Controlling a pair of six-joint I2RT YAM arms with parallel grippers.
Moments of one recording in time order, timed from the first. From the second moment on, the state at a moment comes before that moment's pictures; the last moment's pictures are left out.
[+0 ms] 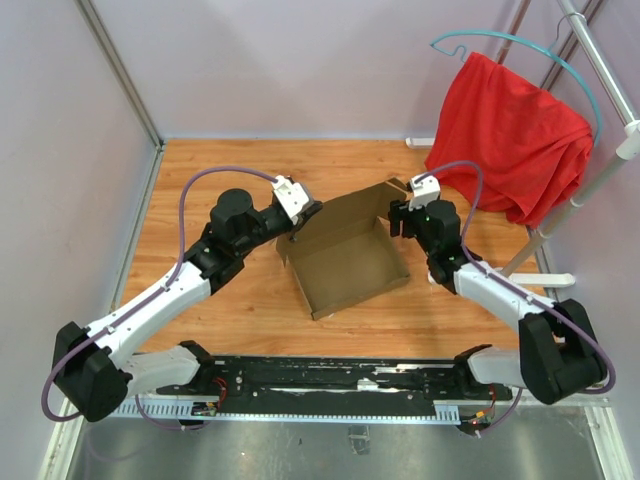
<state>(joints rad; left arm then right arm) -0.64 1.12 0.88 0.19 0.31 0.29 0.41 1.26 0.62 0.37 0.13 -0.01</state>
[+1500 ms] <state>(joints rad) -0.64 1.17 0.88 0.21 0.31 0.26 0.43 1.45 0.68 0.54 -0.30 0.06</state>
